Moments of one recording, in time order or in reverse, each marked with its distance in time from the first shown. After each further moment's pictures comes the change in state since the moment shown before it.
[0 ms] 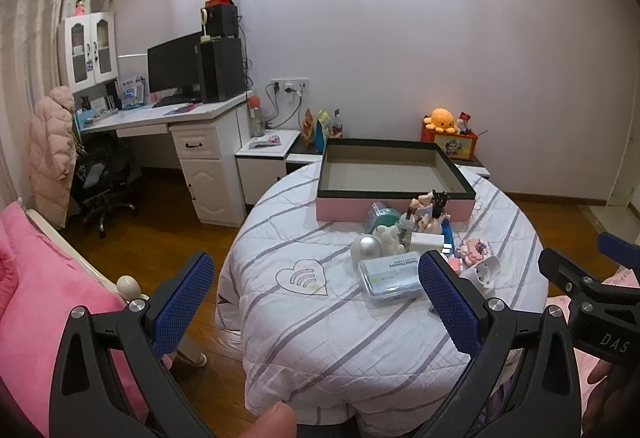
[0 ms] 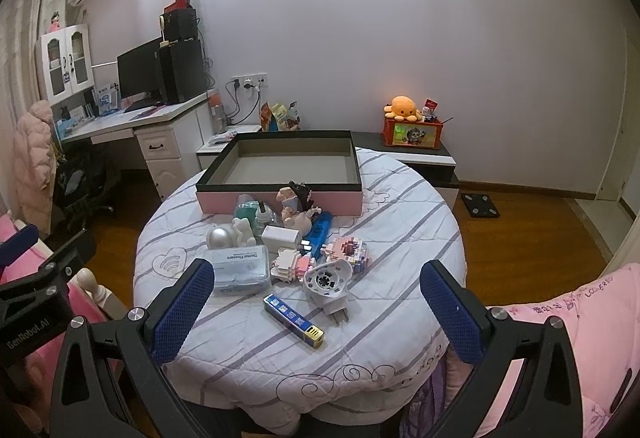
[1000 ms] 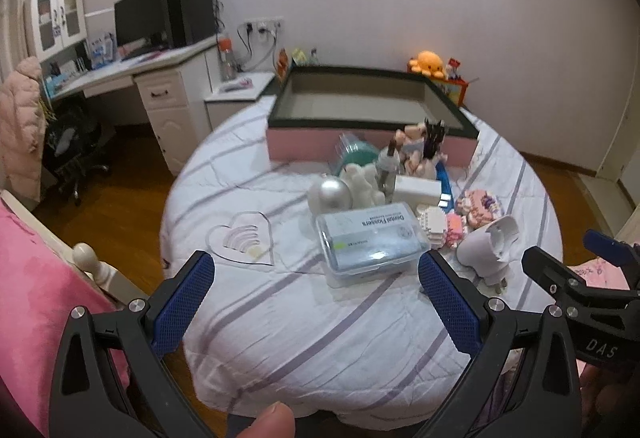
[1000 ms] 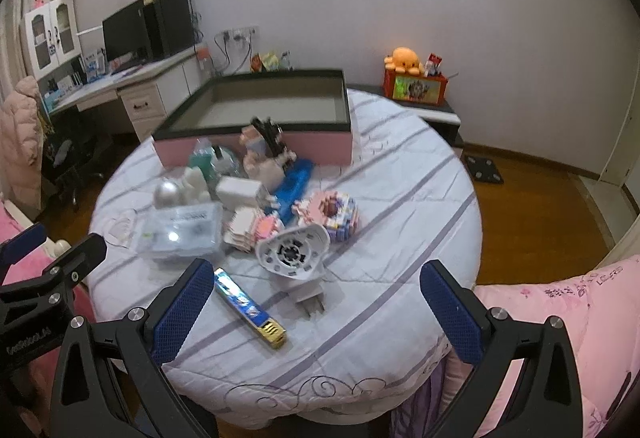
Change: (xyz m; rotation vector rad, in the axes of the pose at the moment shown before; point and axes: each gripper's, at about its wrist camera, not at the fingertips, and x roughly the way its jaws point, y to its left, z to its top) left arm 0.101 -0.044 -0.027 0.011 0.215 -0.067; right arm 0.093 -0.032 -0.023 -0.003 0.186 -0.005
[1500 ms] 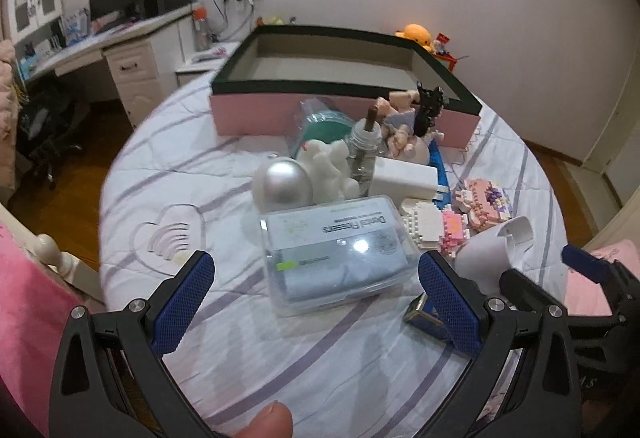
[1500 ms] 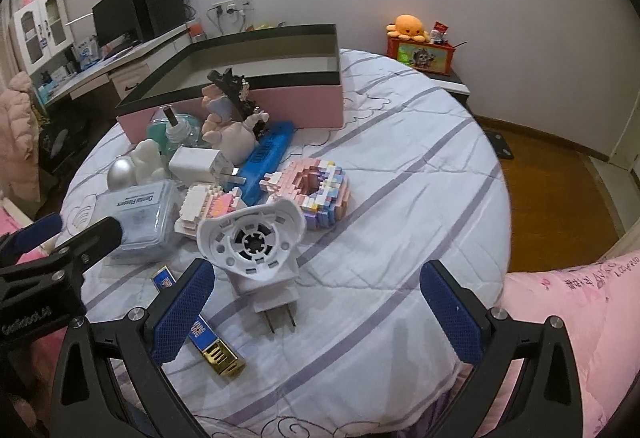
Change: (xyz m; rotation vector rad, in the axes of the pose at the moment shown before) left arm 0.064 -0.022 0.007 -0.011 0.108 -0.095; right arm 0.055 -0.021 -0.002 0.012 0.085 0.052
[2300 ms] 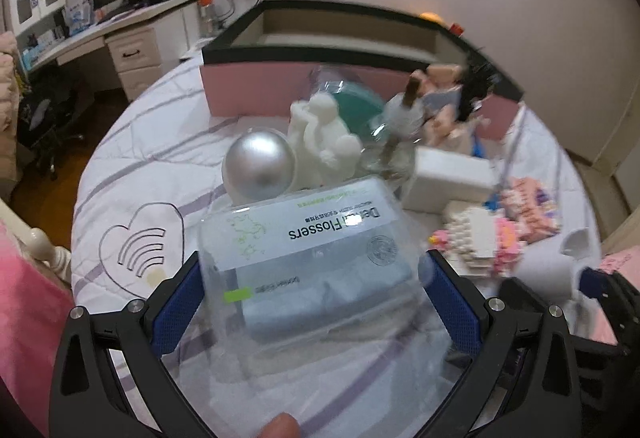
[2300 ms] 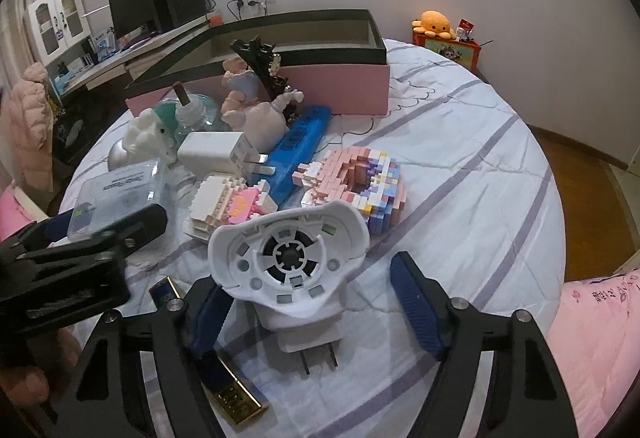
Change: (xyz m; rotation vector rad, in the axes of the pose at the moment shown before) left arm 0.051 0.007 0.000 -0.013 0.040 0.062; right arm 0.036 0.020 -0.002 -0.031 -0.001 0.036
